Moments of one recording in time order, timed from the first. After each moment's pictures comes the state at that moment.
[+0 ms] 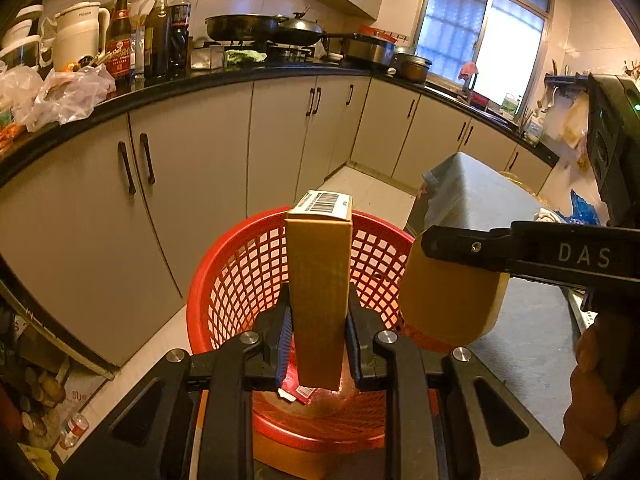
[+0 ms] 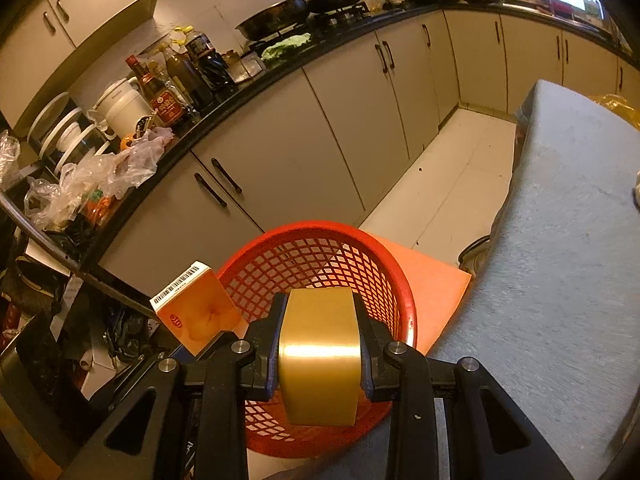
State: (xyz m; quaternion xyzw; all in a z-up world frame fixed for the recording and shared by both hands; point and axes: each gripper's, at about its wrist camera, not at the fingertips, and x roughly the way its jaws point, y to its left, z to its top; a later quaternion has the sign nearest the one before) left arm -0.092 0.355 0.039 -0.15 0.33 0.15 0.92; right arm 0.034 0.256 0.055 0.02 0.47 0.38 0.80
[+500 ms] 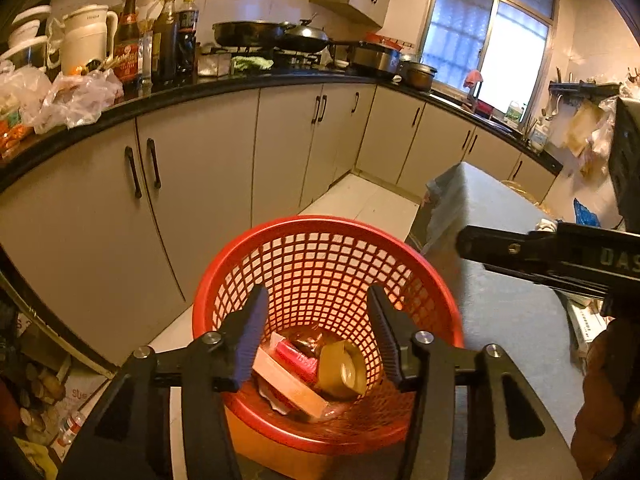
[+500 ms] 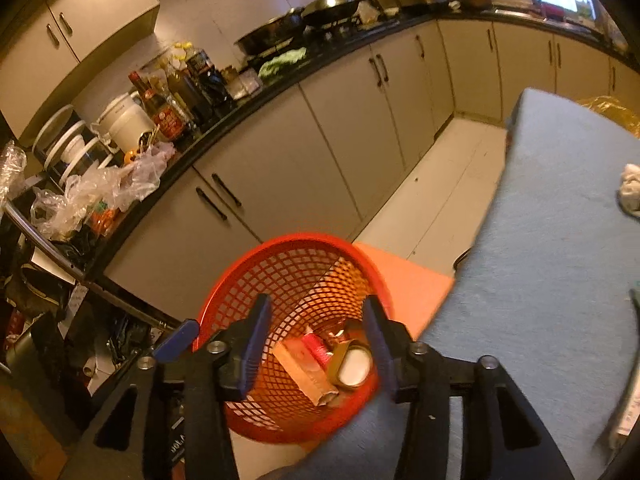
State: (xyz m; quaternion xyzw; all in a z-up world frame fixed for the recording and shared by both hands) left arm -0.097 0.350 0.050 -0.15 0.32 0.16 0.92; right arm 0.026 0.223 0.075 0.03 0.44 0.37 0.81
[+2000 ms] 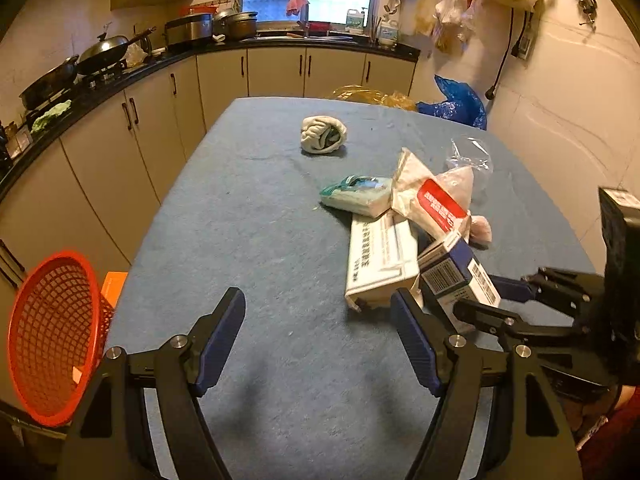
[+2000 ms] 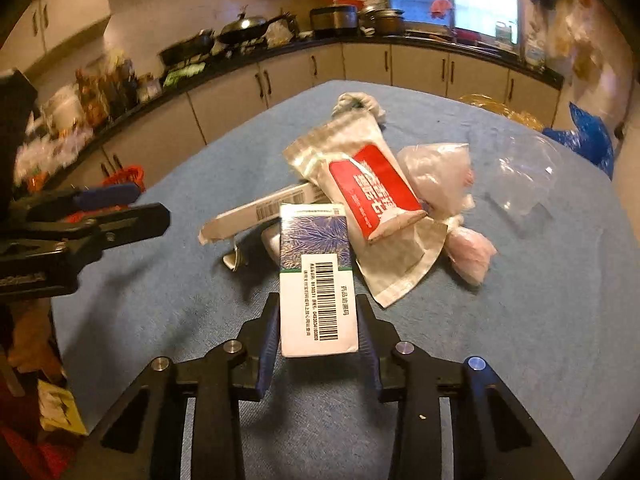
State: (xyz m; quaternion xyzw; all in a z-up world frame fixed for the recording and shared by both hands) left arm -0.012 0.075 0.062 -0.01 0.40 -0.08 0.91; right arm -0.011 -0.099 0.034 -0.03 0.41 0.25 0.88
